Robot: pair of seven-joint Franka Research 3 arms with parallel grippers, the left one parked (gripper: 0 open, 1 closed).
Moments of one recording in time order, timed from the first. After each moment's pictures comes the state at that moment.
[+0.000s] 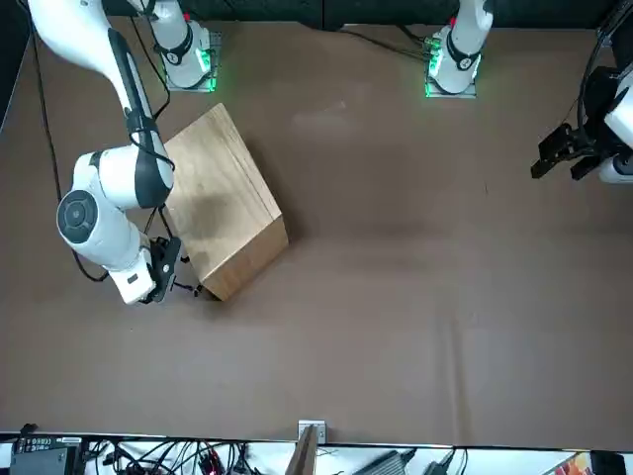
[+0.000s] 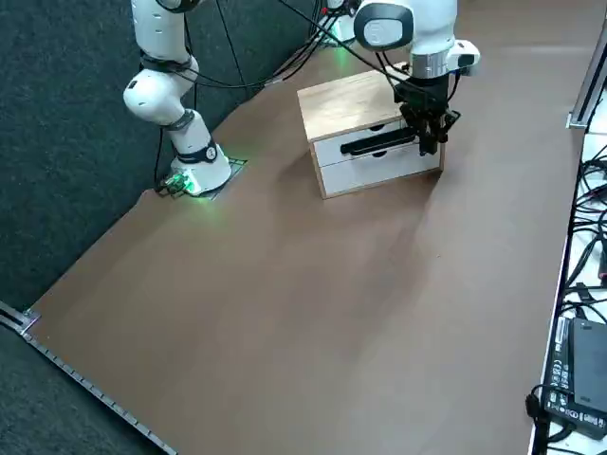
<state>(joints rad) 0.16 0.50 0.01 -1.62 -0.03 2.14 -1.14</state>
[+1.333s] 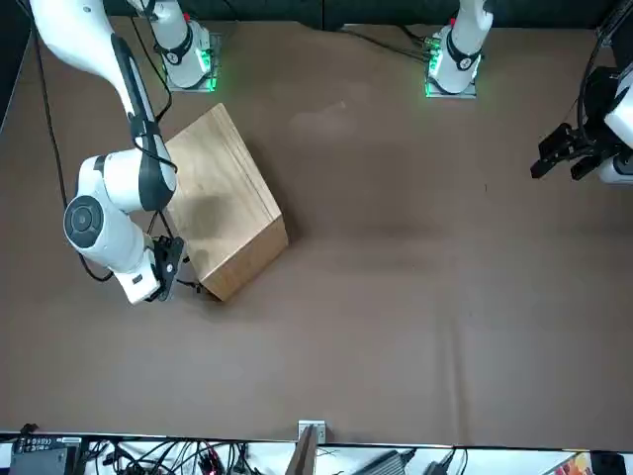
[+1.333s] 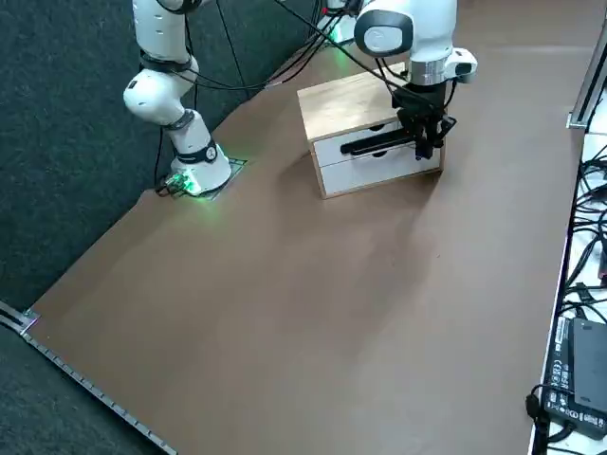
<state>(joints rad) 0.16 0.51 0.00 -1.63 -0.03 2.14 -1.14</state>
